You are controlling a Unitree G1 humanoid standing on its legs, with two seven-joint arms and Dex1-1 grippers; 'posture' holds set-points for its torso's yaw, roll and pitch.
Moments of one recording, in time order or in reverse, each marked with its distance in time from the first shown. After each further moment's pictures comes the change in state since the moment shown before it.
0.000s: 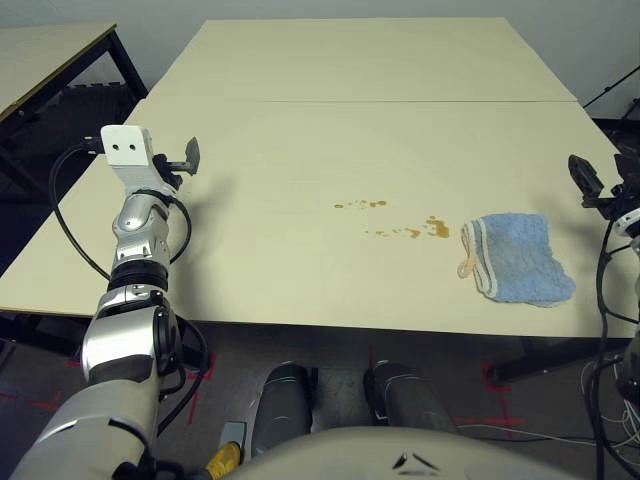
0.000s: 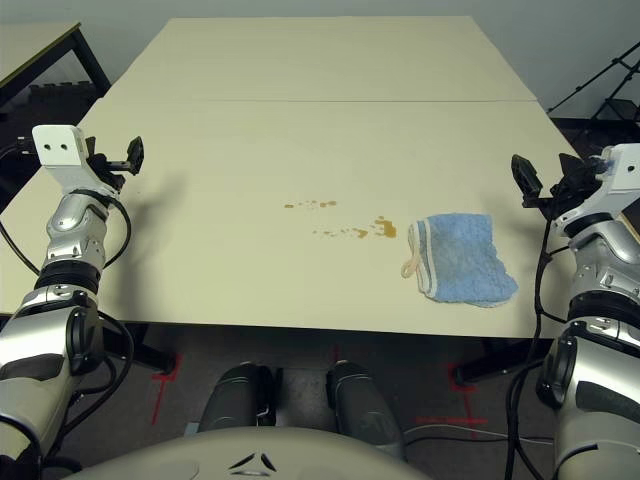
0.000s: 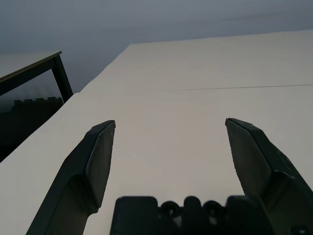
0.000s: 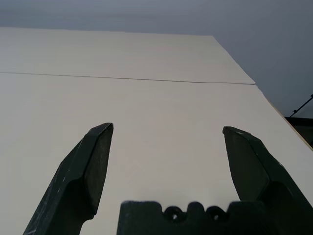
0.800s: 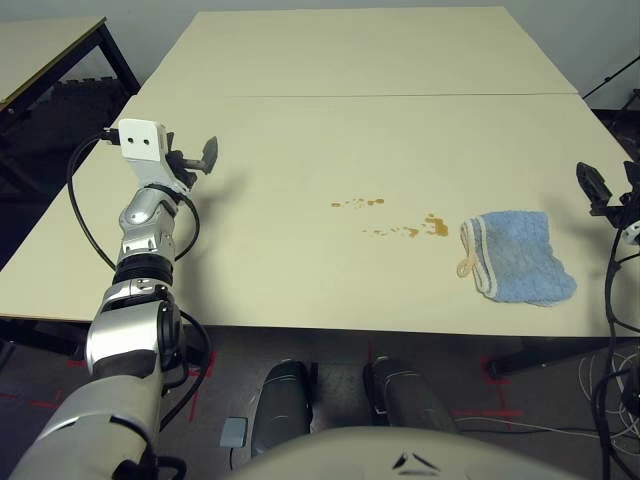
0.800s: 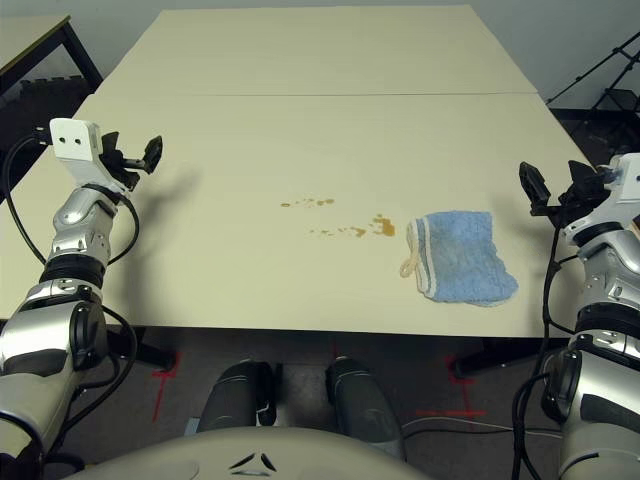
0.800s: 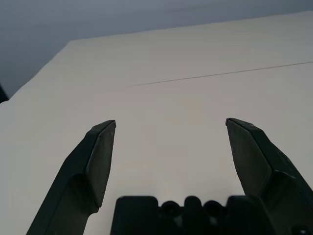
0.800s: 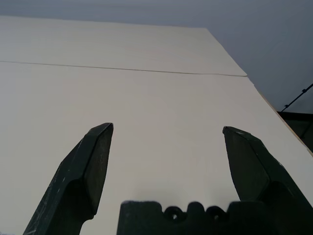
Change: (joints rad) left arm -0.001 0.006 -0.023 -0.080 -0.052 0.077 -0.343; right arm 0.053 -0.006 -0.015 -0.078 0.001 0.022 -0.010
